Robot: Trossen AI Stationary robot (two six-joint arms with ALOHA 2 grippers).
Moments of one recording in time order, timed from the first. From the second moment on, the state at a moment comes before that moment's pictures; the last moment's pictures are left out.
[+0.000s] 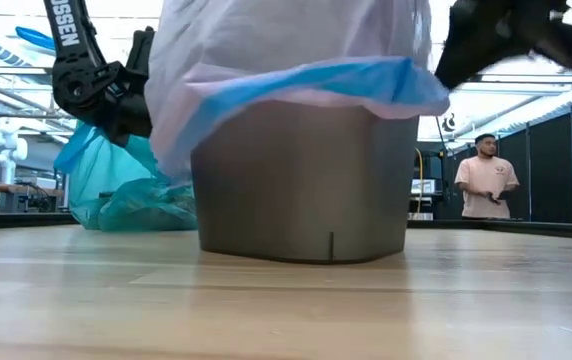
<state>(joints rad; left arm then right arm) 0.17 1.70 0.48 1.04 0.19 -1.01 0.62 1.73 1.29 -1.12 0.87 2.00</state>
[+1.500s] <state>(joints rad) 0.25 1.08 0.48 0.92 0.48 -1.03 0.02 0.96 0.74 -0.24 0.05 1.25</state>
